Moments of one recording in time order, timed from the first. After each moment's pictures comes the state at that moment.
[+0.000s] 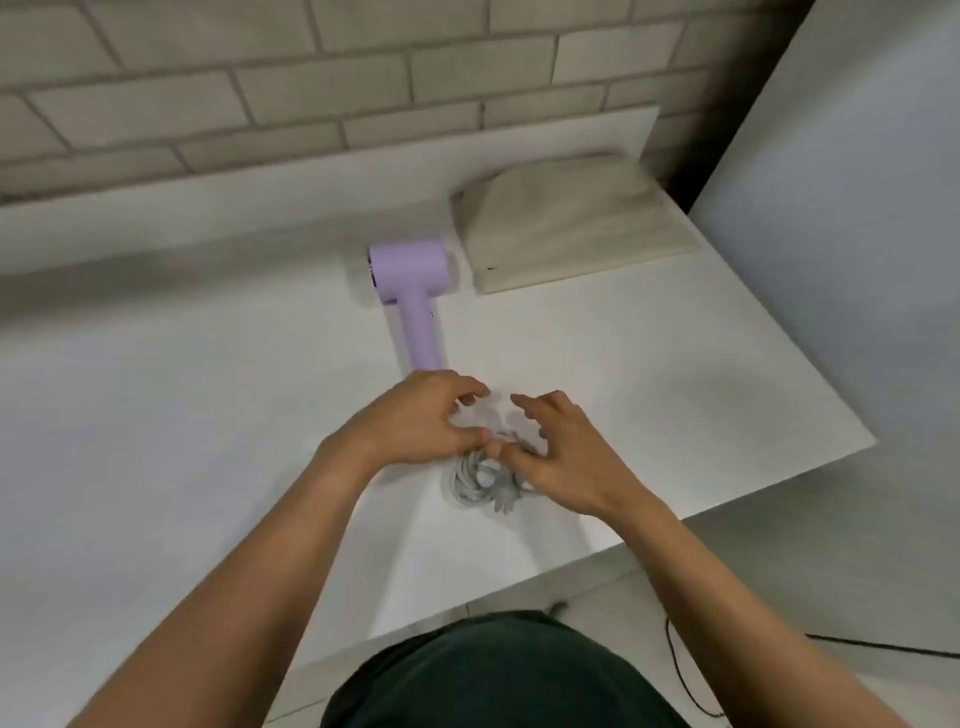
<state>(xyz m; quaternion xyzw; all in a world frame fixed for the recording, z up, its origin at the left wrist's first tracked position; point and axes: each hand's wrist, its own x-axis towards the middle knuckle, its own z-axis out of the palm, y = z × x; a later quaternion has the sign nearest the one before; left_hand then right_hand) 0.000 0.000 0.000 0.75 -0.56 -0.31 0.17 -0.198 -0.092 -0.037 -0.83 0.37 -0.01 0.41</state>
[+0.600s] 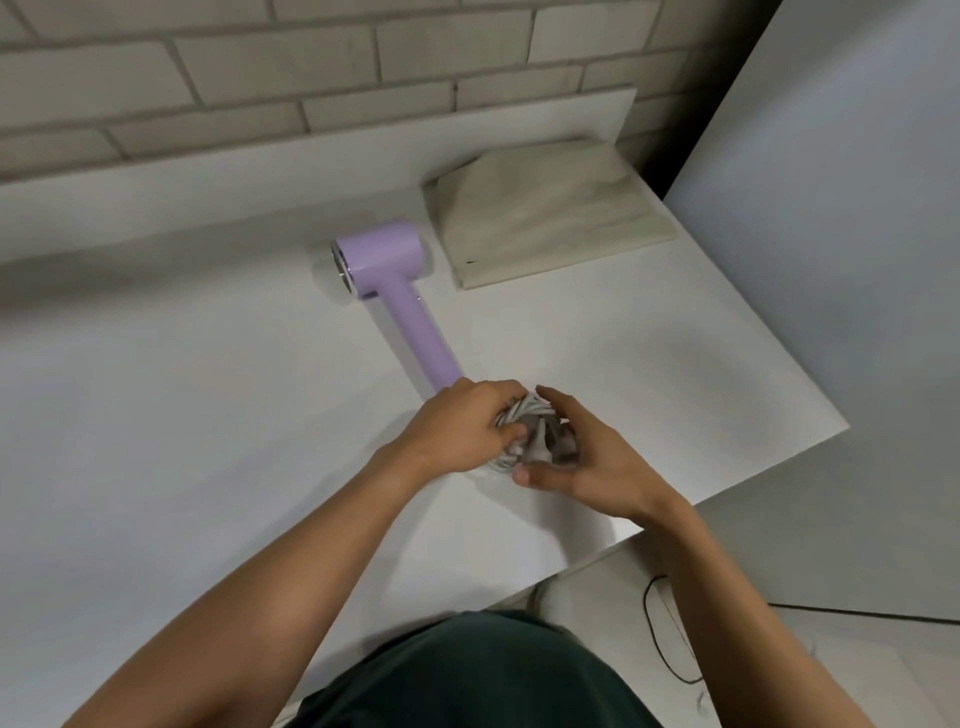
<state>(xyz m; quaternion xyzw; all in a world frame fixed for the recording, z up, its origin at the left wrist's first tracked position) -0.026 -0.036 -0.031 0.71 -0.60 -0.32 0.19 -0.220 -0.108 -0.039 -0.75 0.41 -0.02 0.52</state>
